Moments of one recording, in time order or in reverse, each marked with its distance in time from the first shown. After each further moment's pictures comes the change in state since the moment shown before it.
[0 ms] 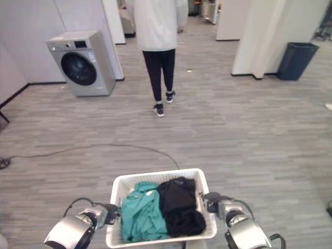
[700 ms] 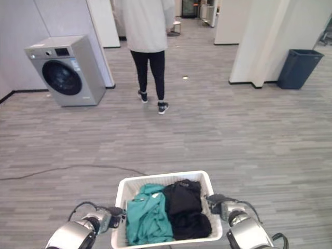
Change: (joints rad) left arm 0.012 -0.003 0.029 -0.046 -0.005 -0.035 -0.012; right arm -0.042 -0.012 0.032 0.048 0.001 0.004 -0.027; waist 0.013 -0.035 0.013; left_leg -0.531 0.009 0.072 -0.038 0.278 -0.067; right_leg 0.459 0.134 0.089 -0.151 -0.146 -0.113
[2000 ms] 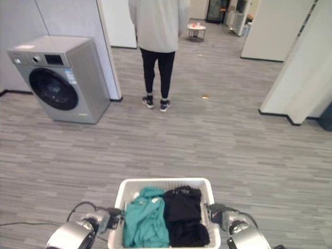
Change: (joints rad) left arm -0.015 -0.010 -0.007 -0.006 0.041 0.010 -0.011; right arm 0.054 -0.006 -0.072 -0.010 0.026 -0.003 -0.002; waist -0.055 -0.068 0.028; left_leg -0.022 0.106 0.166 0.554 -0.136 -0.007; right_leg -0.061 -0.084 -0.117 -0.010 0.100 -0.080
